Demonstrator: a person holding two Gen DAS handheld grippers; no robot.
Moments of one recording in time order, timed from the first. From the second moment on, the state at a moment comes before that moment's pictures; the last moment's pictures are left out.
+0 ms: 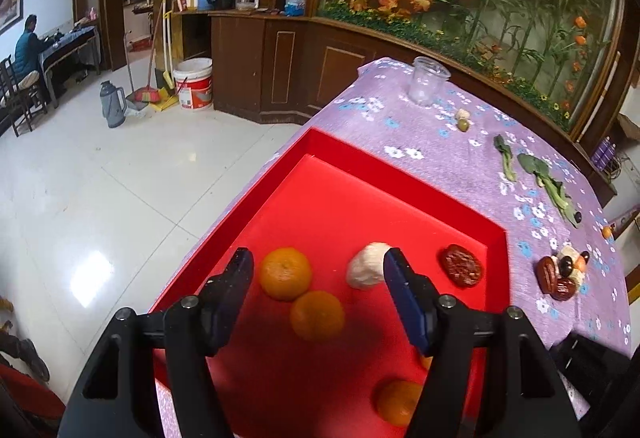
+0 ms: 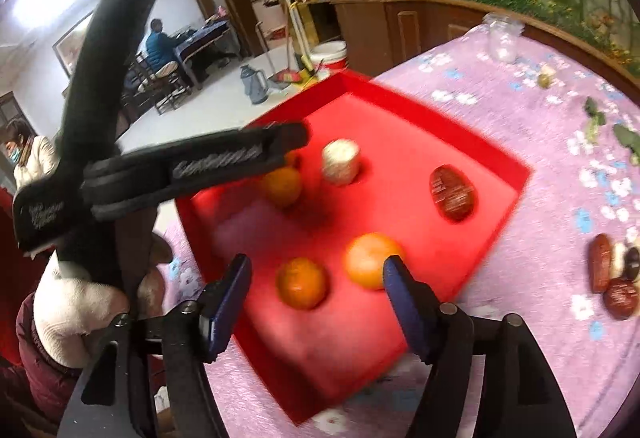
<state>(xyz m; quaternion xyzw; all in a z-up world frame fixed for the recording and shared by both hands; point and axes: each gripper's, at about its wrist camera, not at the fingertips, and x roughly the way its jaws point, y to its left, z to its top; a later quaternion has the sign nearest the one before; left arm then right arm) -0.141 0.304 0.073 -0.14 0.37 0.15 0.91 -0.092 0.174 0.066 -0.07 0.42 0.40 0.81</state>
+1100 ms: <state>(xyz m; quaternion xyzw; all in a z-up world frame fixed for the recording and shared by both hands) -0.110 0.160 0.099 -0.09 0.38 0.01 0.92 -0.026 -0.104 0.102 0.01 0.39 0.16 0.91</state>
